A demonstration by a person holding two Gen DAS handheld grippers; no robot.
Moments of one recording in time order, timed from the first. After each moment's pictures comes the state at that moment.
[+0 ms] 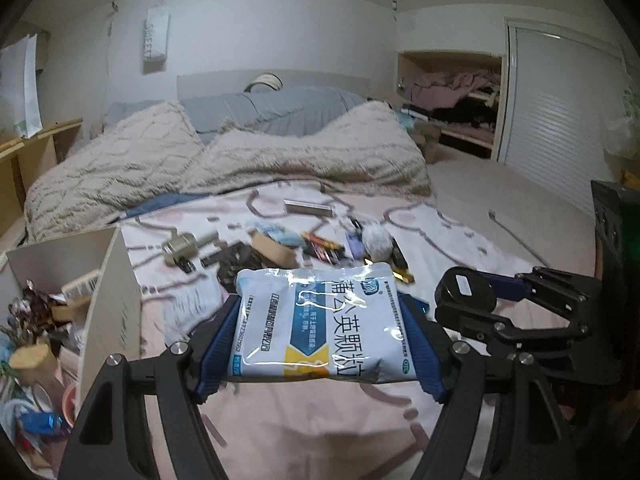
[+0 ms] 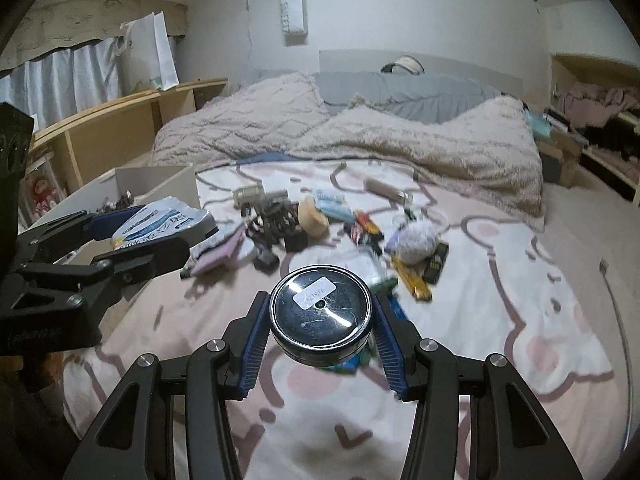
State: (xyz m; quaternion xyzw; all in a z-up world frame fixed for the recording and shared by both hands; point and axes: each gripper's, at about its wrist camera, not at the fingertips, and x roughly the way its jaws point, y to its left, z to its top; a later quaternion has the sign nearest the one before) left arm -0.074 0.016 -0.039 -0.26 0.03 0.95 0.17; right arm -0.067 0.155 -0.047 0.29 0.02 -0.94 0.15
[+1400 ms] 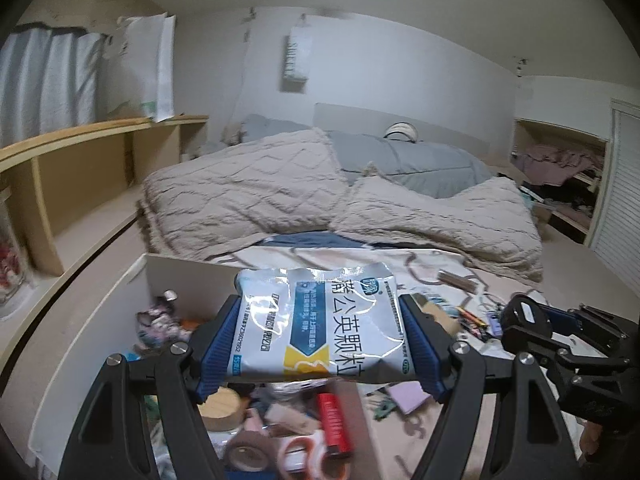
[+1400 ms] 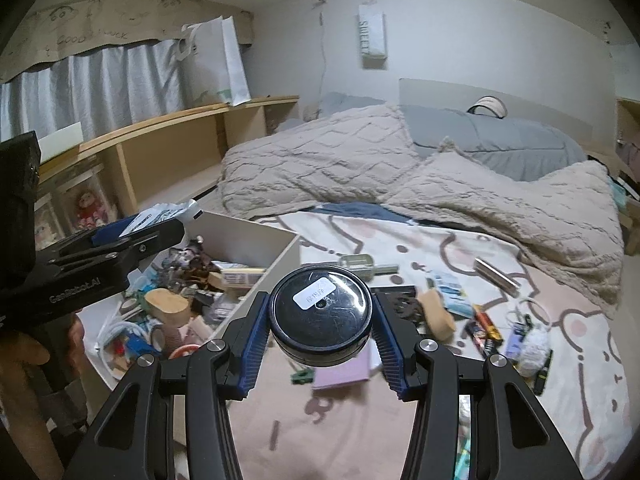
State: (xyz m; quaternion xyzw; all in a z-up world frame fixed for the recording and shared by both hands) left arm -0.093 -0.169 0.010 -0.22 -0.05 0.97 -0.01; right arm -0.111 0.012 0.018 0.27 0.03 -0.93 0.26
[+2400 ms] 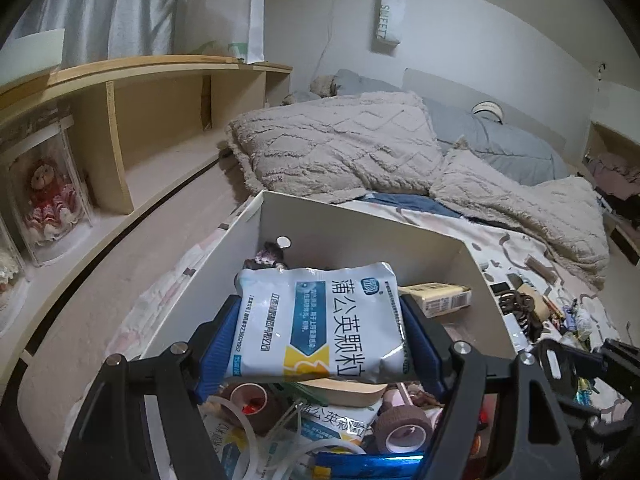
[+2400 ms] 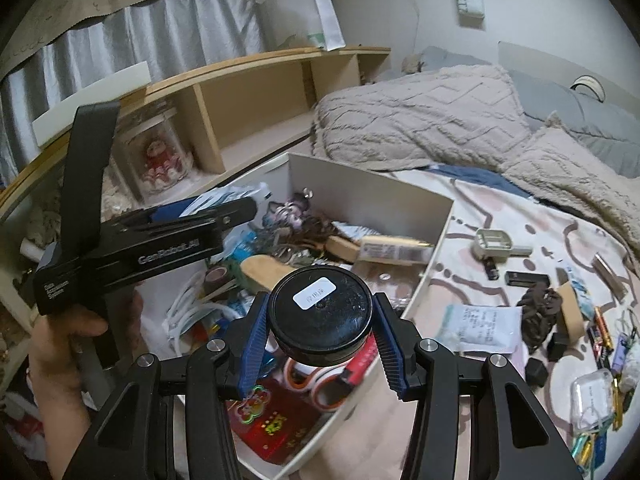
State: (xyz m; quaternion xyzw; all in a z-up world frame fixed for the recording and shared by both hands) left arm -0.095 -0.260 -0.027 -0.29 -0.09 0.94 -0.13; right arm -0.108 -0.099 -0.010 0.34 0.06 -0.85 0.39
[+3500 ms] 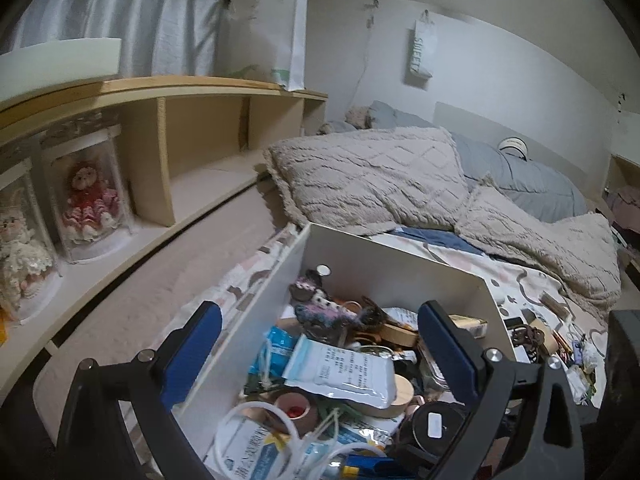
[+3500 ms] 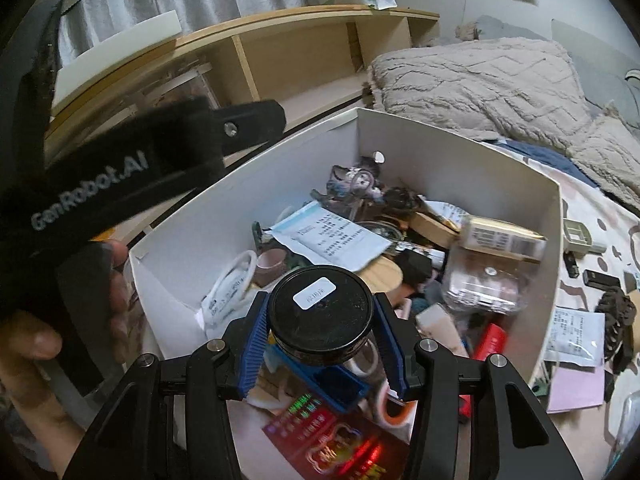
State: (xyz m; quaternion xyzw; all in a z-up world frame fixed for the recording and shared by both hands) left arm -0.062 -0.284 -0.002 -0.24 -0.11 0.95 -0.19; right arm -0.103 -0.175 -0.036 0.39 0.07 -0.80 0.44
